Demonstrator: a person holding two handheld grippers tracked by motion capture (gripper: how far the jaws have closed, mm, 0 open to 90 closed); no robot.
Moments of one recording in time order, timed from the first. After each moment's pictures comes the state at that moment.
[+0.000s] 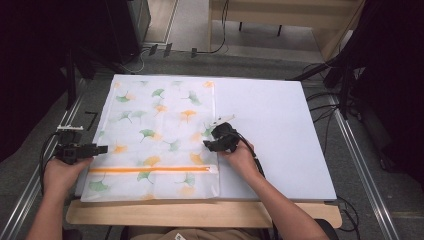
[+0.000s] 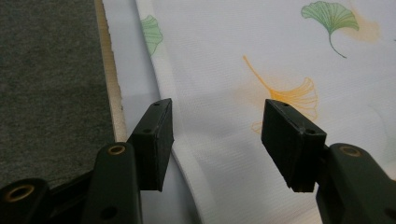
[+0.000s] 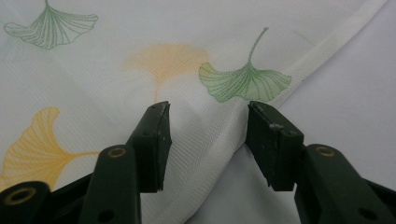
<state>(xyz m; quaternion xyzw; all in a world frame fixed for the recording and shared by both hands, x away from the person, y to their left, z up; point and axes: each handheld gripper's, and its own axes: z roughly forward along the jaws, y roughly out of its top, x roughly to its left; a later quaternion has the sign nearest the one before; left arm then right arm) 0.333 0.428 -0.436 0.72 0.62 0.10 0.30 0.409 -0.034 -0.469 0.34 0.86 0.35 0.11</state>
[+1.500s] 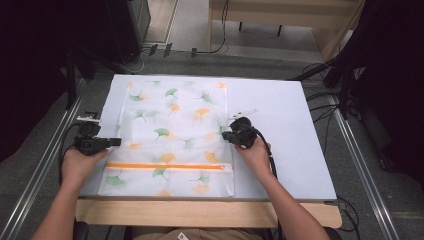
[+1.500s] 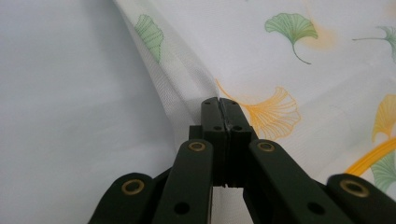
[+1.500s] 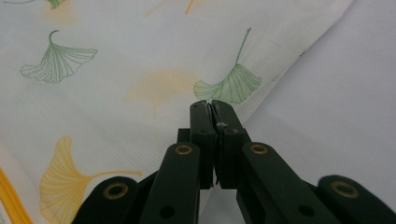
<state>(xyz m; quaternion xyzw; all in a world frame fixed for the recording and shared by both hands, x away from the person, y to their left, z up) 0.361 0.377 -0.426 0.76 0.56 0.06 0.32 0.417 -0.087 -0.455 0.42 0.83 0.36 0.08</state>
